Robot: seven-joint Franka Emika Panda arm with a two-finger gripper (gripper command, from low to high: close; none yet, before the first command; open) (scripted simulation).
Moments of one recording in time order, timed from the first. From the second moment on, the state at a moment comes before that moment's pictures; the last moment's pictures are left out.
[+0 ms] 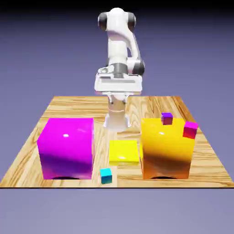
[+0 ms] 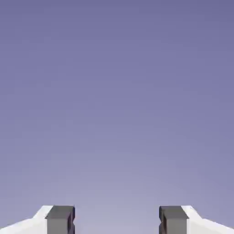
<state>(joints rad) 0.02 -0.53 -0.01 -2.78 0.00 3.00 0.73</state>
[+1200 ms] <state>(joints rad) 0.14 0.61 -0.21 -2.06 0.03 2.28 0.49</state>
